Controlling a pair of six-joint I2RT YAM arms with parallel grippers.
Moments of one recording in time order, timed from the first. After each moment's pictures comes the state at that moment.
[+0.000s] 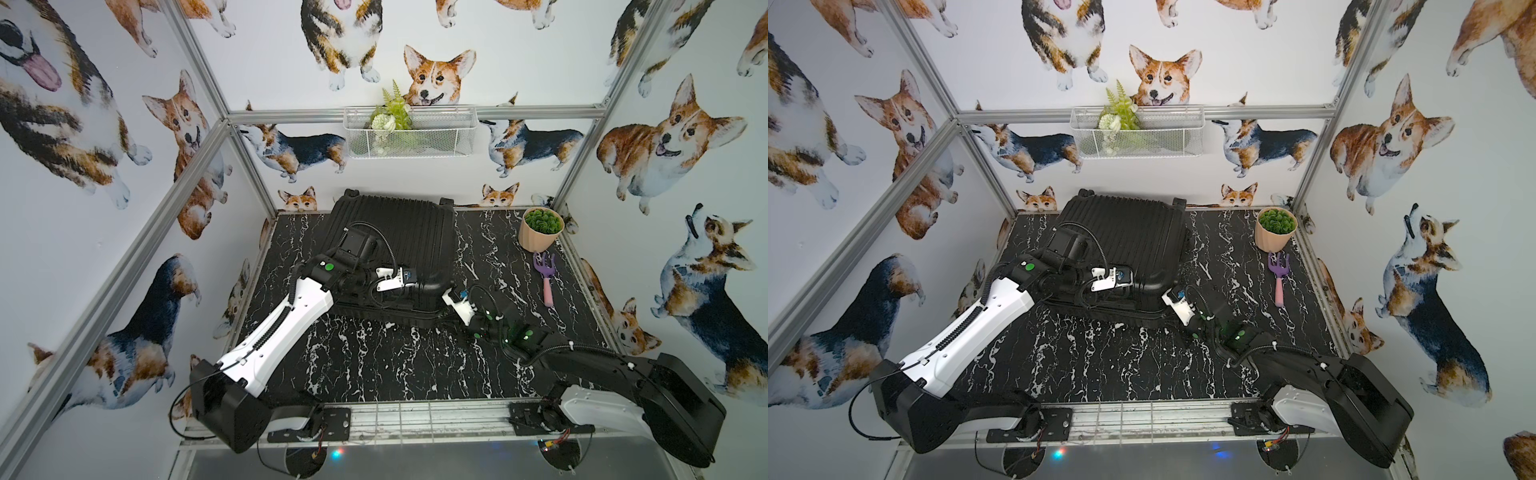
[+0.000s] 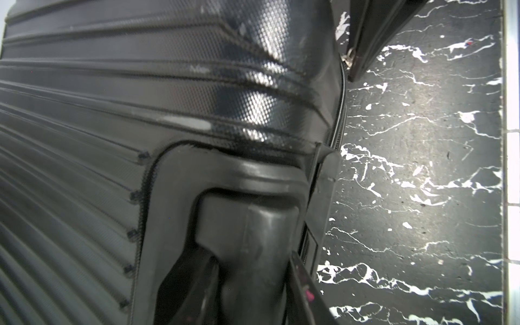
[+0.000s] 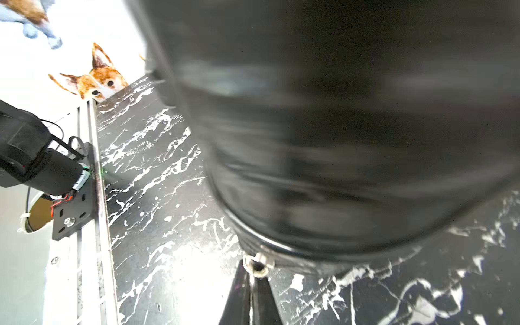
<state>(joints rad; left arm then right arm) -0.56 1.33 1.29 -0.91 0.23 1.00 0.80 1.14 0.45 0.18 -0.34 0.10</state>
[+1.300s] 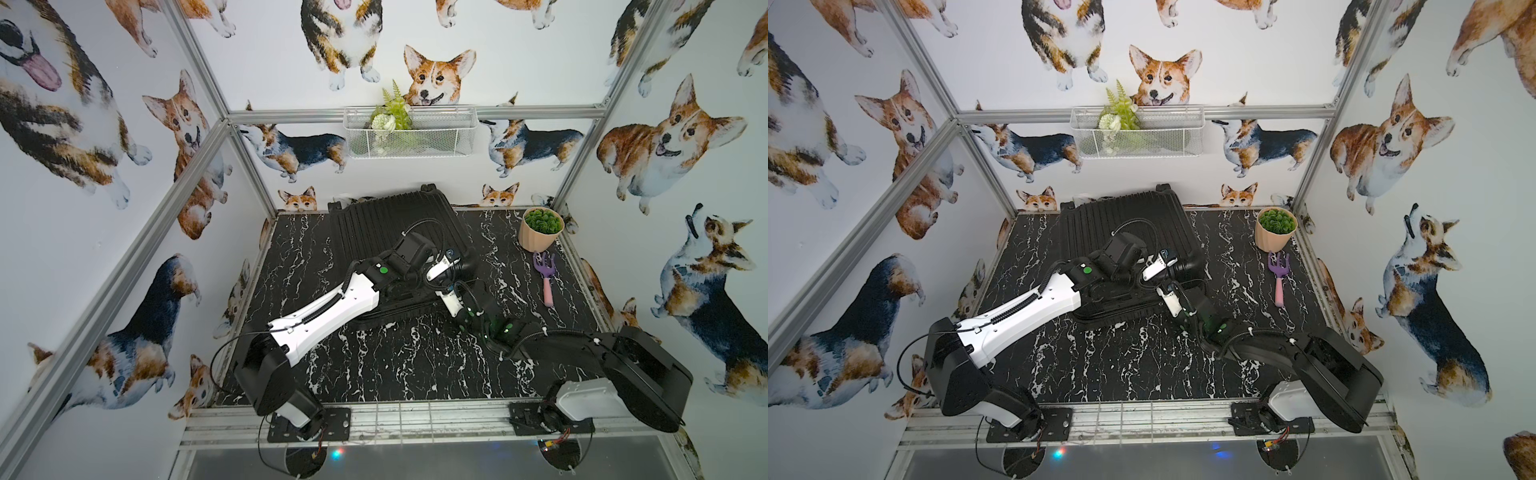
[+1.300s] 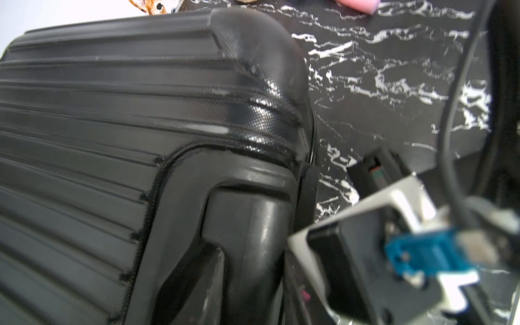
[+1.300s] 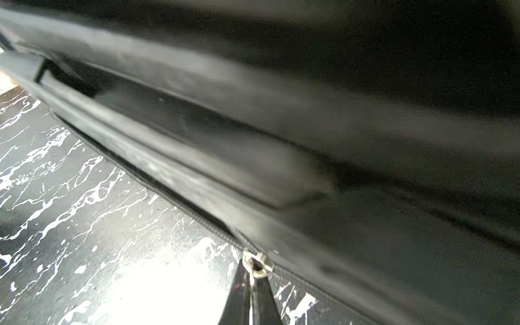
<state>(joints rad) -0.85 1.57 1.40 -0.61 0.00 0.33 0.86 1.36 0.53 0.28 -0.04 0.10</state>
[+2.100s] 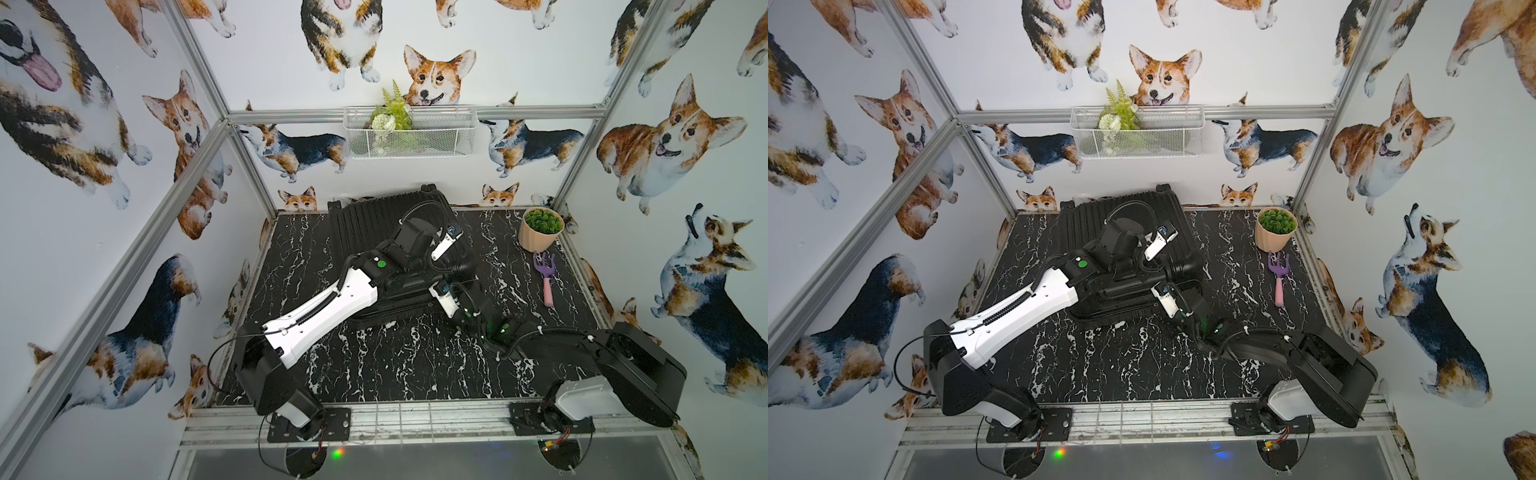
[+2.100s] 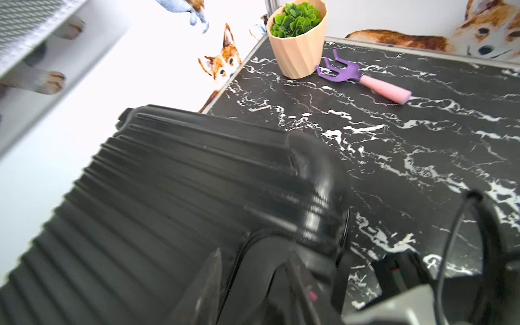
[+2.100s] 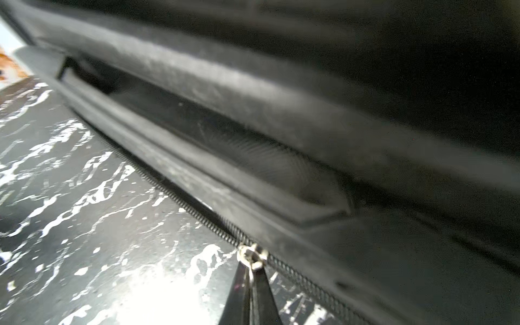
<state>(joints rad) -0.85 1.54 1.49 -0.54 -0.11 0.31 0.86 1.38 0.54 0.29 -0.01 0.08</state>
